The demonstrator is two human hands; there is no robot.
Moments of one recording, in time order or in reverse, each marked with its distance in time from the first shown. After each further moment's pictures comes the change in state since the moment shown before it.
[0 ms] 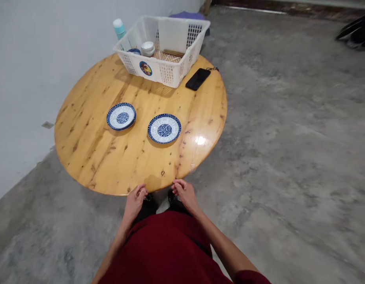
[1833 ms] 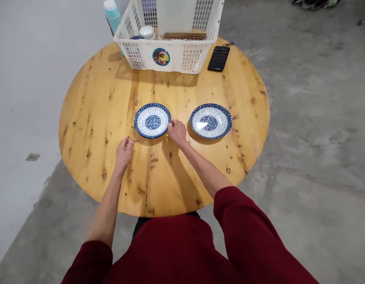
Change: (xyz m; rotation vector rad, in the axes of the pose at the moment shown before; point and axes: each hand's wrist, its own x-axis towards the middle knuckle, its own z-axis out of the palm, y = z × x) left_hand 0.337 0.039 -0.253 0.153 0.004 0.395; right_hand 0.230 -0.158 0.262 -0.616 0.579 -0.420
